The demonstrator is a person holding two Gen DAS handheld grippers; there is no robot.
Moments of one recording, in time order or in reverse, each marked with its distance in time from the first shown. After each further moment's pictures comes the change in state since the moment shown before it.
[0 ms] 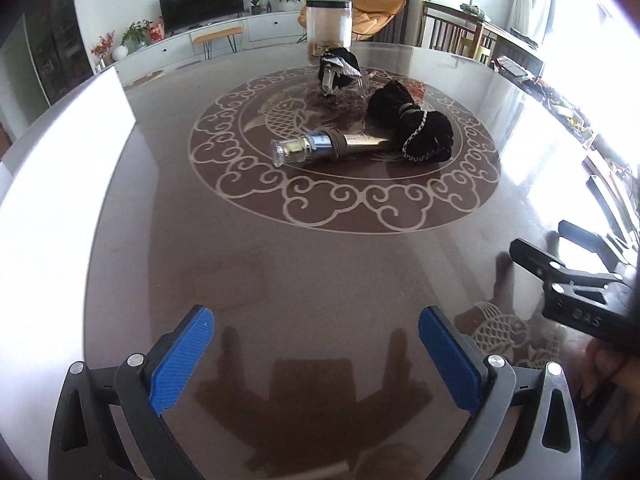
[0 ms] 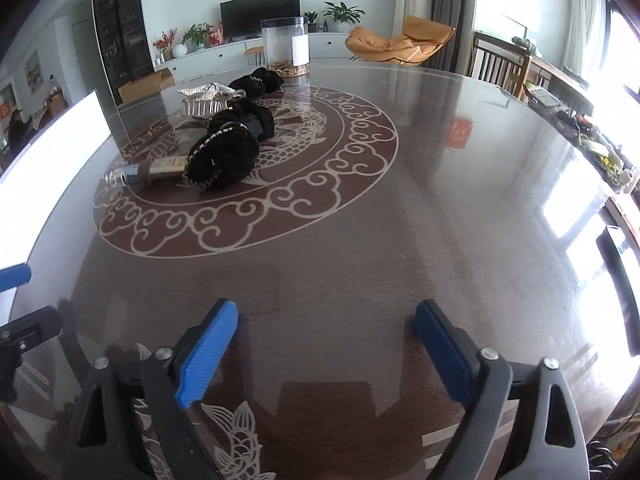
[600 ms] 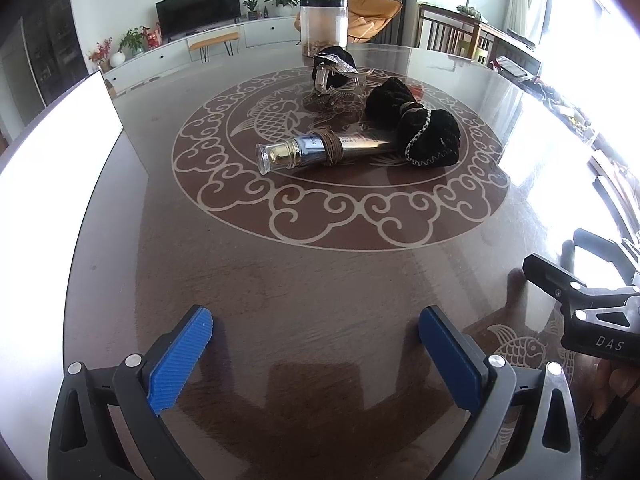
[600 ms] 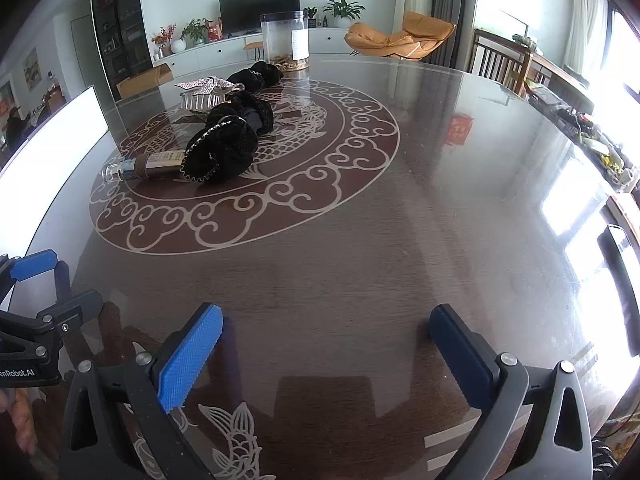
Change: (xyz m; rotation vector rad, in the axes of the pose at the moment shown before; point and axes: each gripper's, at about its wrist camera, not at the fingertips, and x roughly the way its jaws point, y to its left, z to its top) left arm 0.028 -0.005 0.006 0.010 -0.030 0.000; right arm 0.002 0.000 0.000 -0.001 0.016 -0.001
